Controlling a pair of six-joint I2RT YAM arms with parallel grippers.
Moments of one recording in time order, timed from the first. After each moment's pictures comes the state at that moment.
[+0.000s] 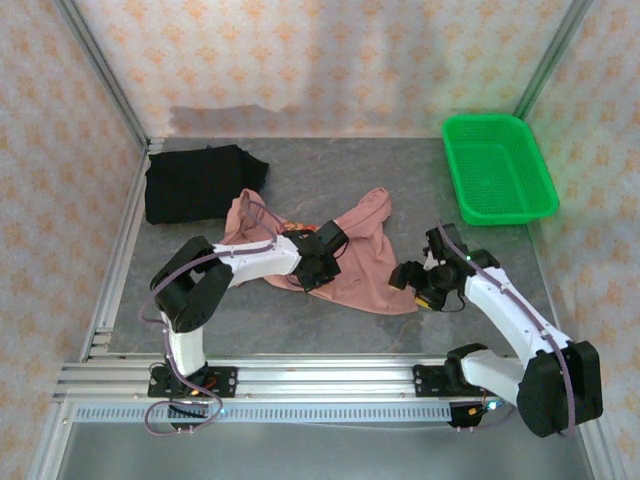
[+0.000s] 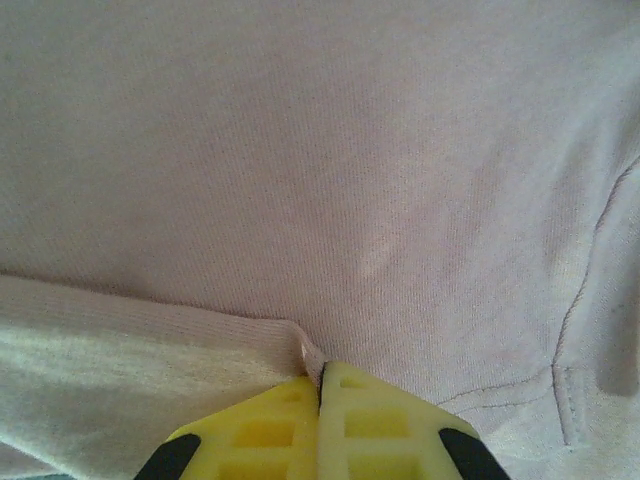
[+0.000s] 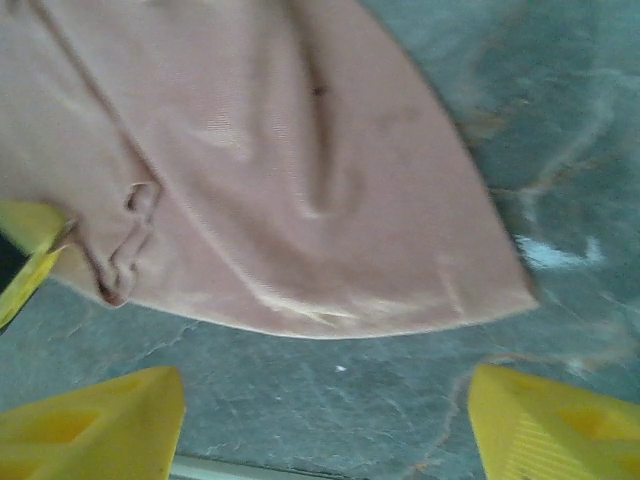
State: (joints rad) left arm -0.79 1.85 1.18 -0.58 0.00 -1.26; right arm 0.26 1.08 0.70 -0.90 -0.33 0.72
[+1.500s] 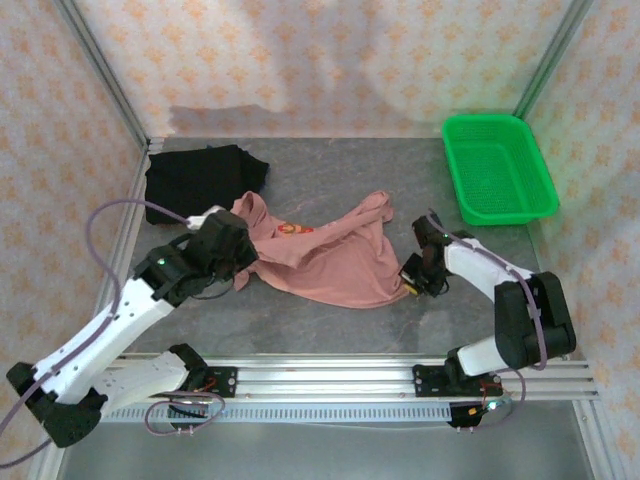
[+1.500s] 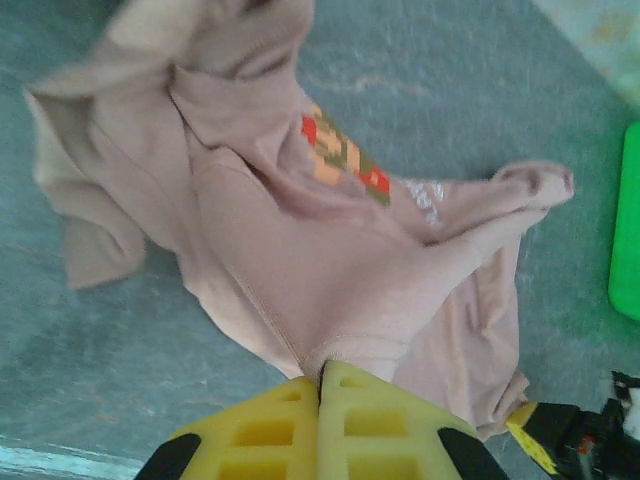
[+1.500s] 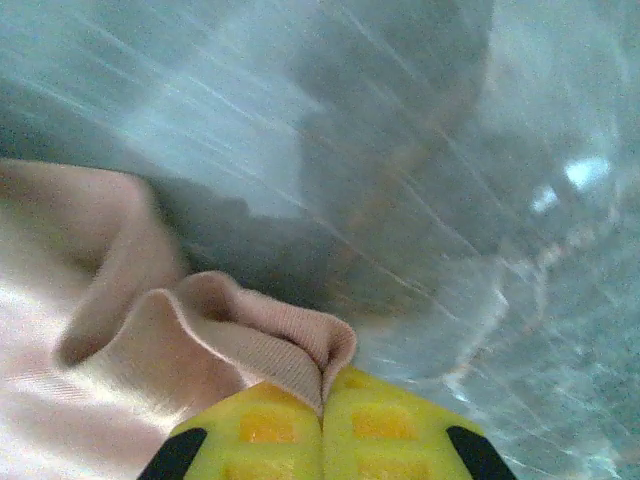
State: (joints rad) left arm -0.61 0.96 1.10 -1.00 -0.26 -1.11; right arm 0.24 1.42 0.80 -0.77 -0.15 0.89
